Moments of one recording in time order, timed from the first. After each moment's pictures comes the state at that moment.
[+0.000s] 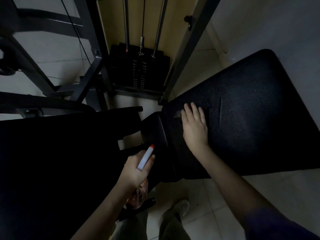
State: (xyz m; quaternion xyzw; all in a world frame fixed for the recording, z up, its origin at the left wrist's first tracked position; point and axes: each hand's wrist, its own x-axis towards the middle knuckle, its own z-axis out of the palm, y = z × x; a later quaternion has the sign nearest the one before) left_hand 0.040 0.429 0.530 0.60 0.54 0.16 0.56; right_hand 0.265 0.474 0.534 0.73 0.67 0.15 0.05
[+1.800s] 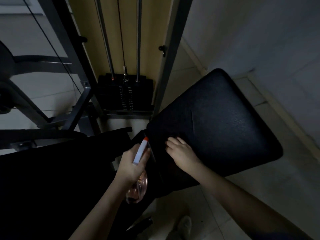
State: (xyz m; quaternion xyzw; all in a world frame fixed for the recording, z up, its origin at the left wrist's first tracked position) left_hand 0.081 0.463 0.584 0.64 0.48 0.26 0.54; right_hand 0.281 0.431 0.562 0.61 0.79 -0.02 0.10
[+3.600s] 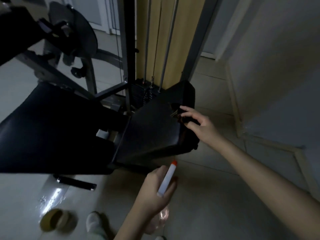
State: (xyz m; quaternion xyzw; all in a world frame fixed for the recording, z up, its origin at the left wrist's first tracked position) left_hand 0.379 0.215 0.651 0.58 0.54 0.44 0.41; right_hand 0.525 0.389 0.716 0.44 0.73 -0.44 -0.29
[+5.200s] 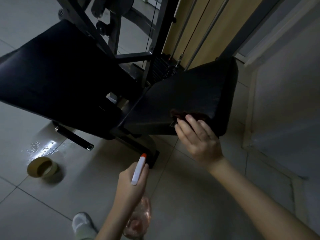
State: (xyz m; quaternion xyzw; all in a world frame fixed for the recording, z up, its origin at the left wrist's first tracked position) left_hand 0.374 0.158 0.544 0.25 0.70 0.54 0.41; right_hand 0.500 0.335 0.619 0.09 0.88 0.38 -0.27
